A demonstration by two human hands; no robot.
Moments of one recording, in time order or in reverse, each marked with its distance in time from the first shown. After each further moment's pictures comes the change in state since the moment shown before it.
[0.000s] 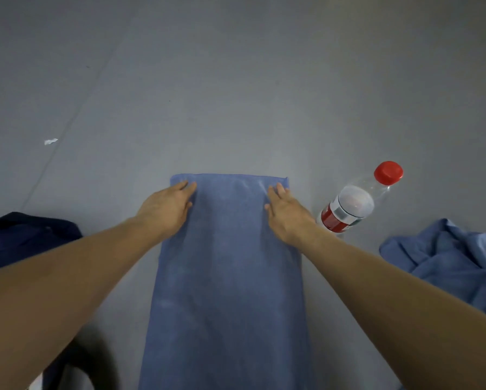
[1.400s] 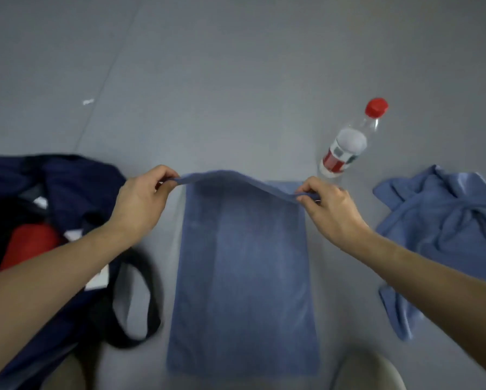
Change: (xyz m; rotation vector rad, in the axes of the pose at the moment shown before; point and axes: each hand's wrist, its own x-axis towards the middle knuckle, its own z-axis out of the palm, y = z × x) left_hand -0.199 -0.015 -0.007 -0.467 0.445 -0.062; right_hand -0.194 0.004 0.006 0.420 0.336 -0.092
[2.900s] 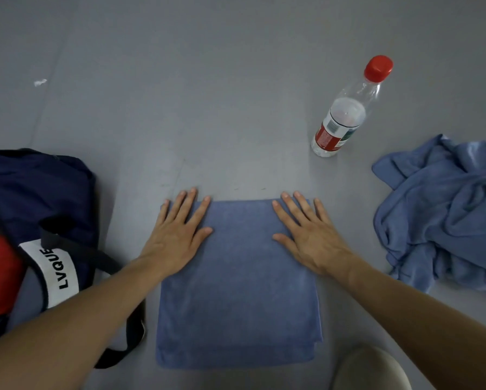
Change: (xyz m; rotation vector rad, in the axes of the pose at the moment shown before) left_hand -0.029 -0.037 0.137 0.481 -0.465 0.252; right_hand -0.019 0.100 0.084 -0.648 -0.365 -0.153
